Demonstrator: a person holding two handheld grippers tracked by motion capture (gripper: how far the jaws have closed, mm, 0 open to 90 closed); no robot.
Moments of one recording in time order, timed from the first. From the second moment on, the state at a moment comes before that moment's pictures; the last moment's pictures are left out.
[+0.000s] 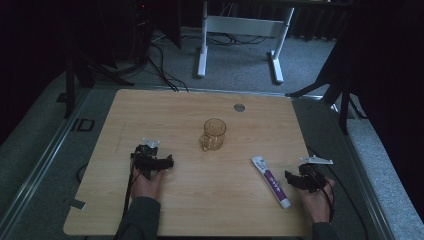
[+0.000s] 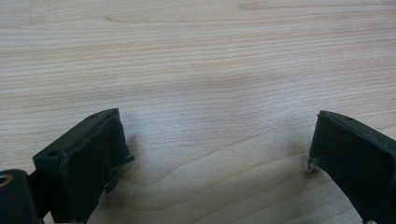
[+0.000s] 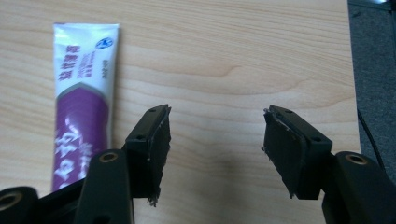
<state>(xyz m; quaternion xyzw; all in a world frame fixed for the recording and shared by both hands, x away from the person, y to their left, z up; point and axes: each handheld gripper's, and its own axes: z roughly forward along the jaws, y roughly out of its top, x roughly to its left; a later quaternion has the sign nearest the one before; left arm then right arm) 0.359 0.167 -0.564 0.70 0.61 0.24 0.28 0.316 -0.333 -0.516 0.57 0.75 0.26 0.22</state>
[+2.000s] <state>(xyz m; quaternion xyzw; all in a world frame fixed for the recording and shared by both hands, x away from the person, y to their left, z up) 0.359 0.167 -0.564 0.70 0.61 0.24 0.28 0.304 -0.295 -0.479 0.51 0.81 0.22 0.20</state>
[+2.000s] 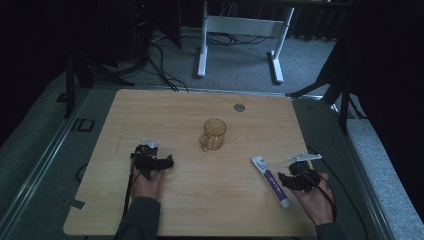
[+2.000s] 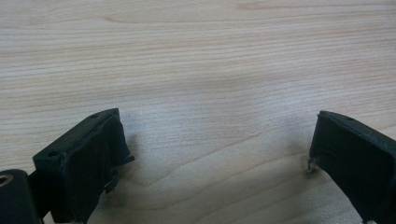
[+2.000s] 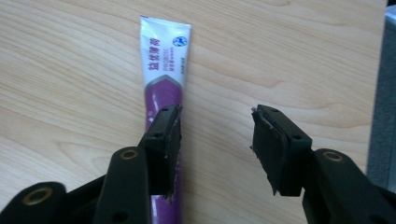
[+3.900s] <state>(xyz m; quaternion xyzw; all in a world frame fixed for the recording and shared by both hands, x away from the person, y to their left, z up) 0.359 0.167 -0.564 0.70 0.61 0.24 0.28 0.331 -0.280 -0.470 0.52 0.83 0.18 0.11</state>
